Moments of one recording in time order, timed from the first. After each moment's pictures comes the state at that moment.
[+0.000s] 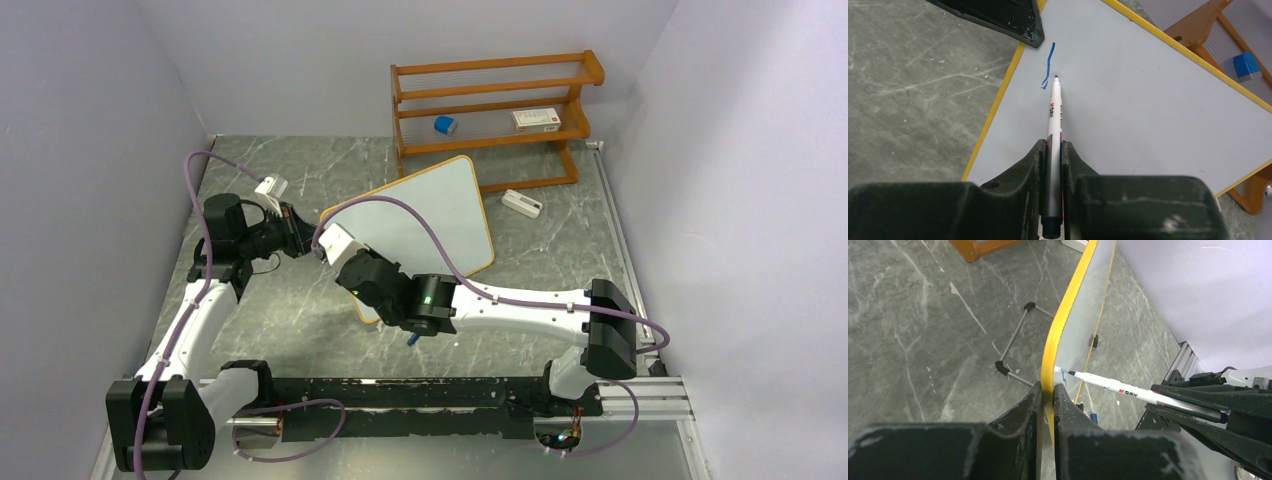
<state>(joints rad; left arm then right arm) 0.00 1.03 0.67 -0.05 0.88 -0.30 1.33 1.59 1.30 -0.23 0.69 -0.14</state>
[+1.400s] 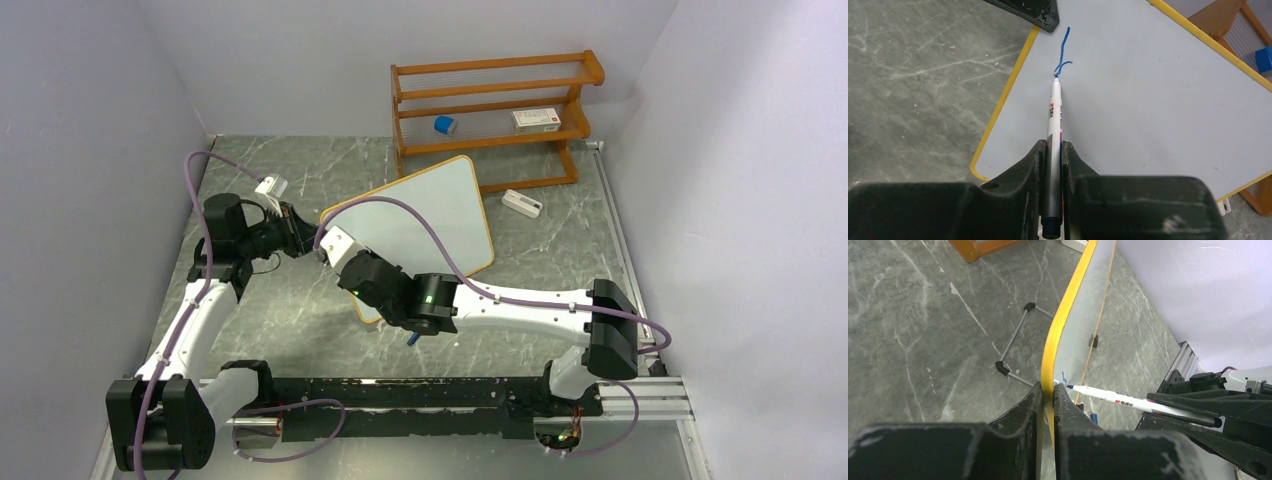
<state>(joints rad) 0.00 1.03 0.67 -0.04 0.88 -0.30 1.33 1.58 1.31 -0.29 0.64 -0.11</state>
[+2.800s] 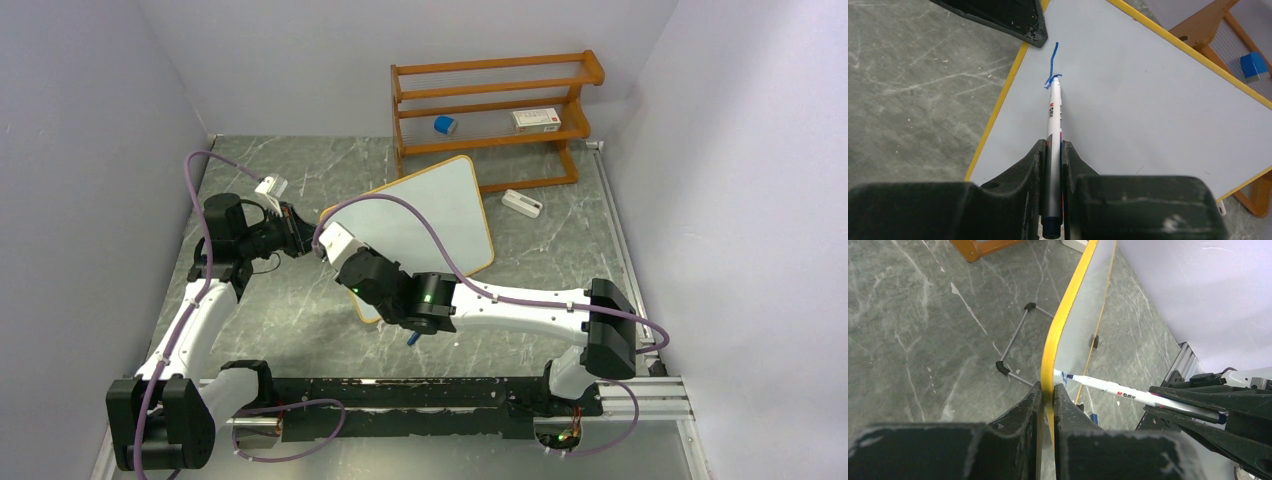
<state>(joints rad) 0.00 1.03 0.67 -0.04 0.88 -0.30 1.32 1.59 1.31 -0.24 0.67 -0.13</state>
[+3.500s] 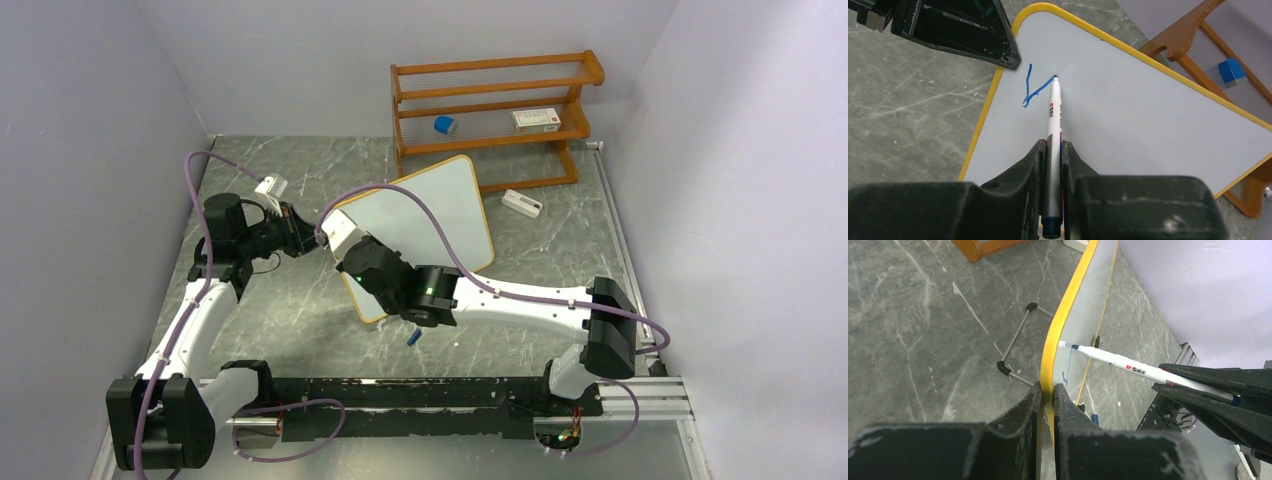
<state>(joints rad) 0.00 1.03 0.67 -0.04 0.88 -0.30 1.28 1.59 1.32 -0.18 0.68 -0.17</state>
